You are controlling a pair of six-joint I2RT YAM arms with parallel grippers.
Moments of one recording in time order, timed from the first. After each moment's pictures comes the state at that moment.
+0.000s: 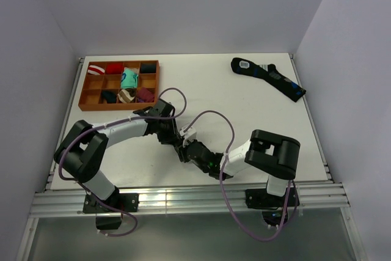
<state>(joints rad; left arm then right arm) -0.64 1.62 0.91 -0.38 0.16 -0.81 1.18 1.76 0.54 0.78 0.46 0.30</state>
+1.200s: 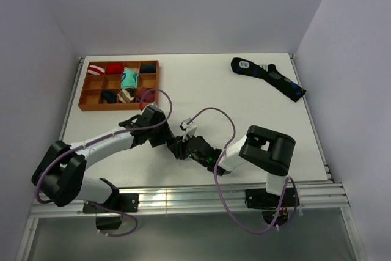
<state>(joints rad) -0.64 1.38 0.73 -0.31 -0.02 -0.96 1.12 1.82 0.57 0.86 0.28 0.48</state>
